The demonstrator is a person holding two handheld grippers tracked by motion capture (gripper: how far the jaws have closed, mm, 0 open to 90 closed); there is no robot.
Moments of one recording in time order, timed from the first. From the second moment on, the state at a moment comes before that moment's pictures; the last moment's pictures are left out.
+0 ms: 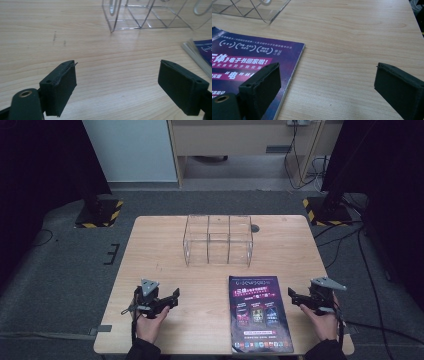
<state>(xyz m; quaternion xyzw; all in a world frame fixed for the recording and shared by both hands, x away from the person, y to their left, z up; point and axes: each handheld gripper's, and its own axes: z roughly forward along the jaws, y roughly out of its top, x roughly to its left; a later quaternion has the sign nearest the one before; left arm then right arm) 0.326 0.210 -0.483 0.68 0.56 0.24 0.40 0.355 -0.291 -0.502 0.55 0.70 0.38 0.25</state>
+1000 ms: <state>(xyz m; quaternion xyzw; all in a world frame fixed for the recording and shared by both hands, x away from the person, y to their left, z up) 0.329 0.140 -0.469 0.71 0.51 0.21 0.44 0.357 -0.275 -0.490 0.53 0.70 0.41 0.24</state>
